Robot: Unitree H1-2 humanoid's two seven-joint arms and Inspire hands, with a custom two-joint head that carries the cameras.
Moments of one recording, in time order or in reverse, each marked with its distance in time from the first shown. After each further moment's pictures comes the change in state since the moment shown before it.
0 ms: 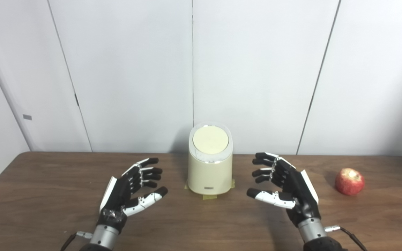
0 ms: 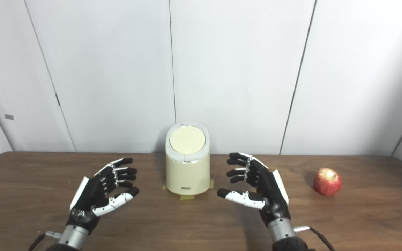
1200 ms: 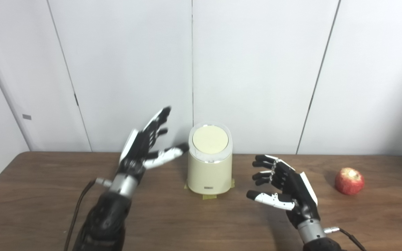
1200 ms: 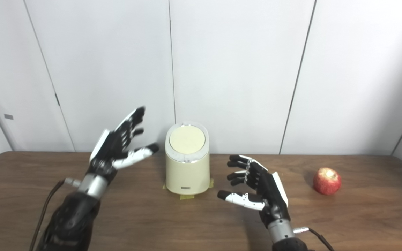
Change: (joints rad) left arm -0.317 -0.009 -0.071 -0.005 0.114 0.214 0.001; right arm -0.002 -0.001 -0.002 0.028 0.003 -0.001 0.000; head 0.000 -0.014
